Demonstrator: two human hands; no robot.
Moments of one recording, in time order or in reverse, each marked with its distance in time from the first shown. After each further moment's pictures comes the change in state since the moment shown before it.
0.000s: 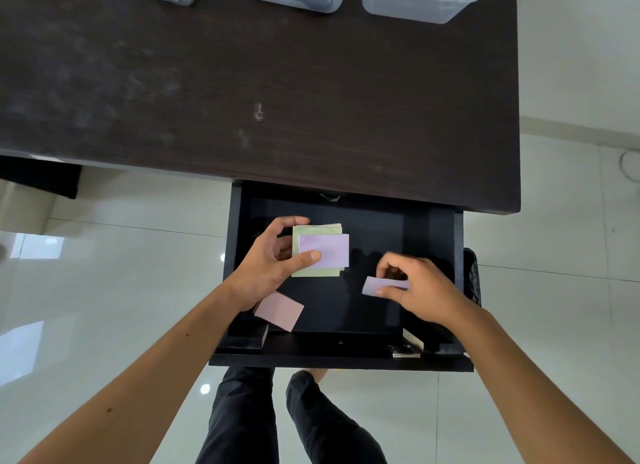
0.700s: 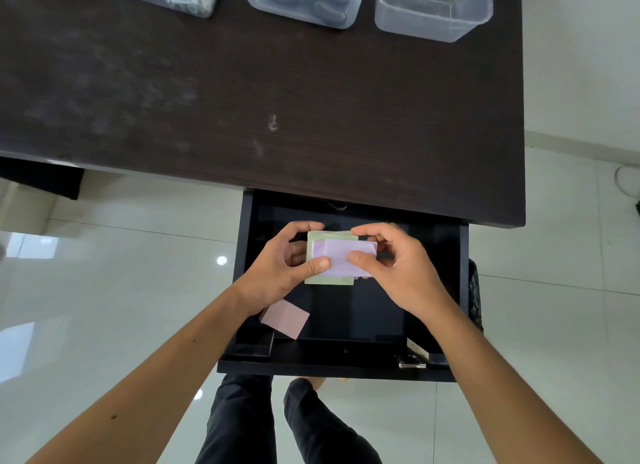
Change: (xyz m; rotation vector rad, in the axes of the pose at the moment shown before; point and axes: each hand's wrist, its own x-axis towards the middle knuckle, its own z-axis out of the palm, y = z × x) left_hand -0.005 0.016 0.000 0.017 -0.077 0.033; right_hand 0.017 -0.070 -0.001 0.533 0.298 -0.137
